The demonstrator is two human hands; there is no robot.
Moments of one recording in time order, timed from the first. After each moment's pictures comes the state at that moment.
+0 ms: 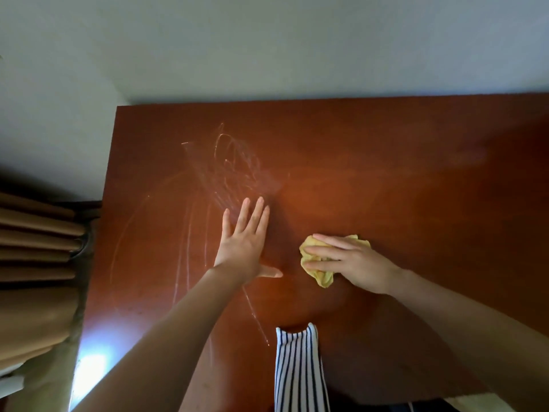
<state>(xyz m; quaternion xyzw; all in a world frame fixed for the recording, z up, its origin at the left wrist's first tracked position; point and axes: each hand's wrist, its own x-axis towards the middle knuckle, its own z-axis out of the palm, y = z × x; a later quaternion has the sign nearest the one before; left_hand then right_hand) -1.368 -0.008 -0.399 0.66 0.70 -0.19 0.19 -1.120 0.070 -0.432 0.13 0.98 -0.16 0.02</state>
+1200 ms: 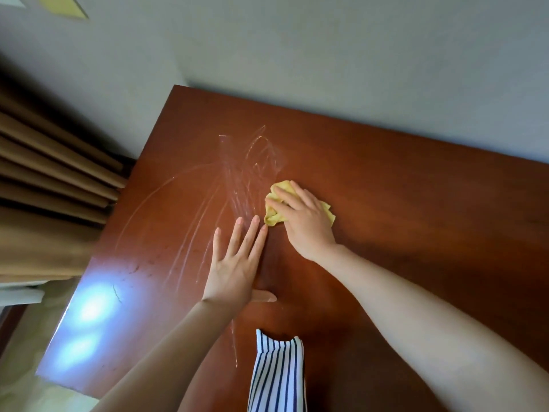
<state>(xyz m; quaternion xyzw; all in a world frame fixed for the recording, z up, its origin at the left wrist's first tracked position) -1.345 -0.025 -0.413 0.55 0.81 -0.14 0.16 -1.266 0.142 -0.443 0.21 0.96 -0.17 -0.01</state>
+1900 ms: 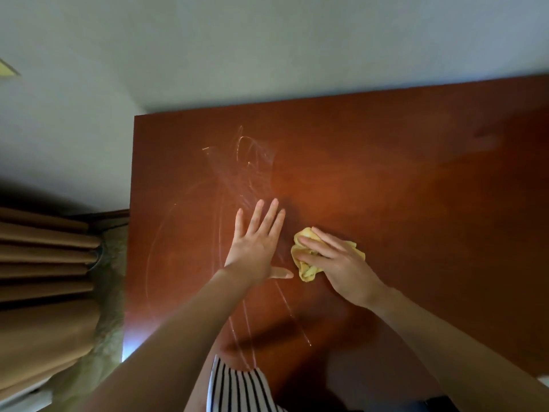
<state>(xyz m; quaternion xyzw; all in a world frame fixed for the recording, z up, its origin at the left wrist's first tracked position) -1.411 -0.016 -0.400 0.71 0.65 -0.19 0.17 -1.201 0.013 -0.440 0.30 0.93 -0.22 -0.04</state>
